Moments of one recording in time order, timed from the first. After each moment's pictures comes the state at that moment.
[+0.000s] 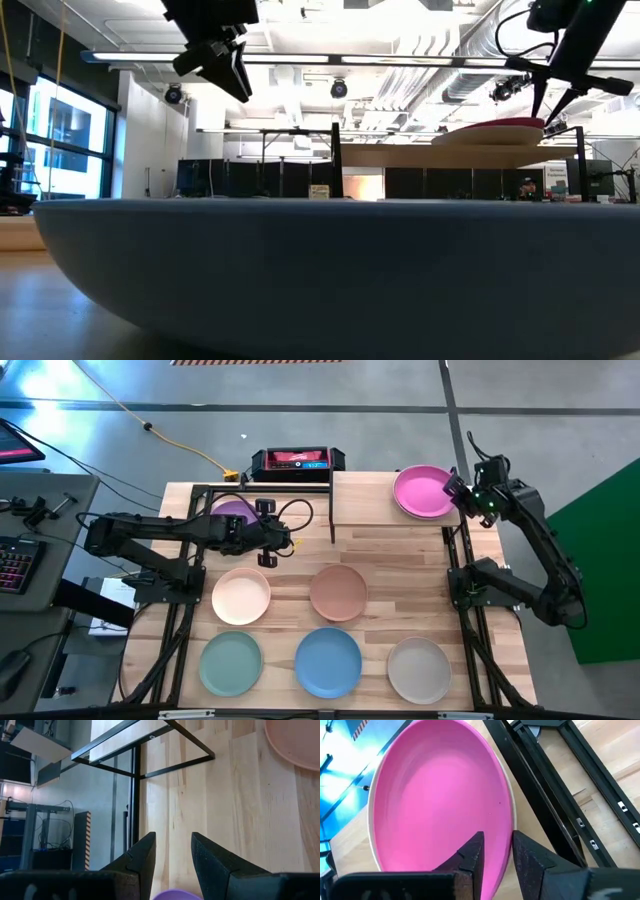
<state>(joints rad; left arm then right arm) 0.05 1.32 1.11 -0.70 -0.59 0.42 -1.23 0.85 0.96 -1.08 -0.06 0.93</state>
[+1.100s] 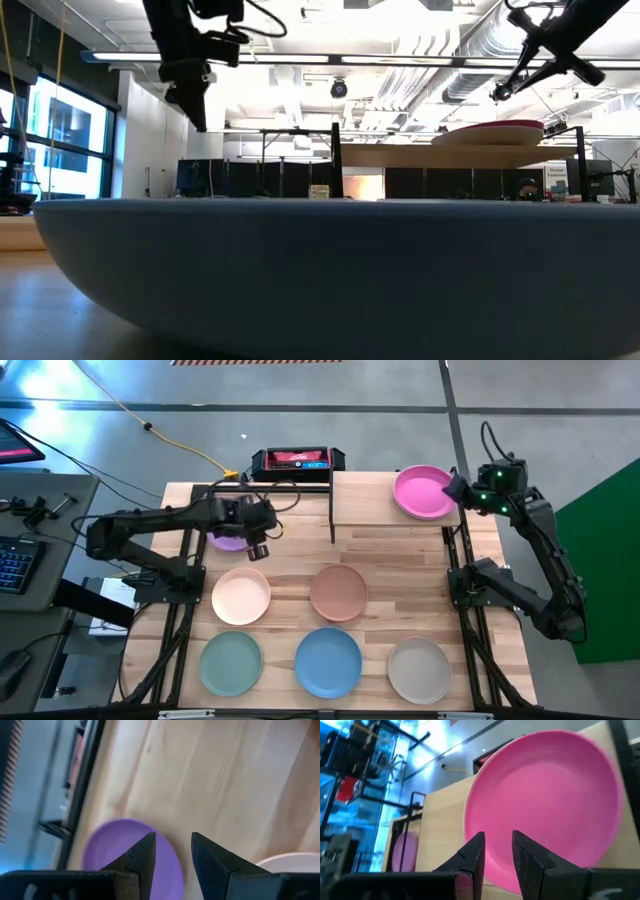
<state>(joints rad) 0.27 1.32 1.11 -0.99 -0.35 0.04 -1.23 0.71 0.96 -0.89 -0.32 0.70</state>
